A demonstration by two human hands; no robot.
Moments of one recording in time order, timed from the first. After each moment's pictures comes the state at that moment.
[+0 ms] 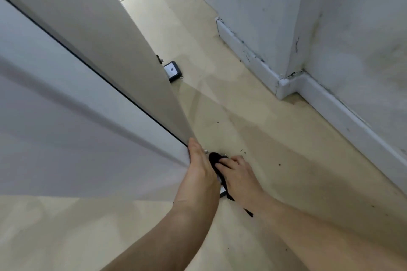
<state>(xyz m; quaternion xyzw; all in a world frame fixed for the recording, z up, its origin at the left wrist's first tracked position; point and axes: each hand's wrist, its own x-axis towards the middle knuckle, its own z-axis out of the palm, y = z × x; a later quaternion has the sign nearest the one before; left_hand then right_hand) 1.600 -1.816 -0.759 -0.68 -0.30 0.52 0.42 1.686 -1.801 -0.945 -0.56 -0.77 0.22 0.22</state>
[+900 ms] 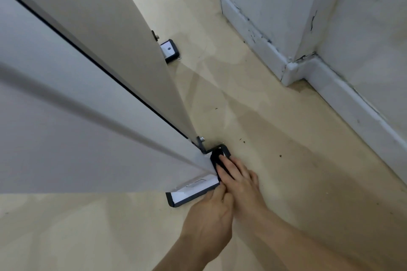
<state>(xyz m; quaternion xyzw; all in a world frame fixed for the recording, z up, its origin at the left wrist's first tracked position) 1.581 -1.869 -0.851 -0.82 -0.52 0.15 -0.18 1.680 -1.847 -0.955 -0.61 -0.72 0.27 0.19</state>
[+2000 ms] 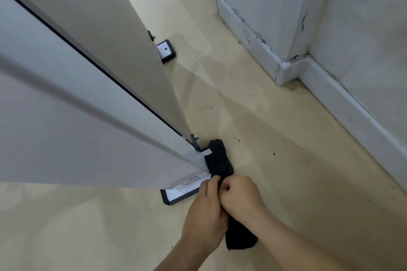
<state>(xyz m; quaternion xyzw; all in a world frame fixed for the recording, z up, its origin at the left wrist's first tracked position) 1.580 -1.880 -0.890 -0.68 -0.65 -0.05 -0.33 1.687 -1.852 -0.912 -0.68 -0.58 0.42 0.13</state>
